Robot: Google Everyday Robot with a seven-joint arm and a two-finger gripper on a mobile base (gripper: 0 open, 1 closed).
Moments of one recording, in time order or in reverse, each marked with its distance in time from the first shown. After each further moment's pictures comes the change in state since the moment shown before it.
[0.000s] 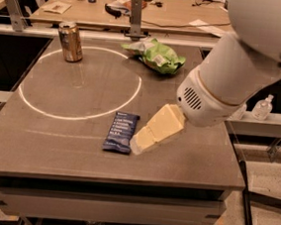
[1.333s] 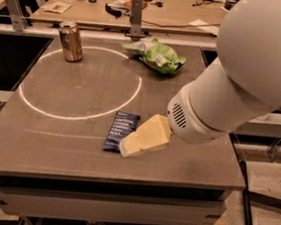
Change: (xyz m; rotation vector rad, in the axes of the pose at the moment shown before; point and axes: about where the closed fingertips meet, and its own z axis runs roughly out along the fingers) arm 0.004 0.013 0.007 0.094 -0.126 0.144
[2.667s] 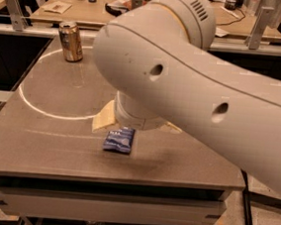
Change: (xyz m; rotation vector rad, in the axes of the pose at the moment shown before) arm -0.052 0.025 0.052 0.236 -0.025 0.290
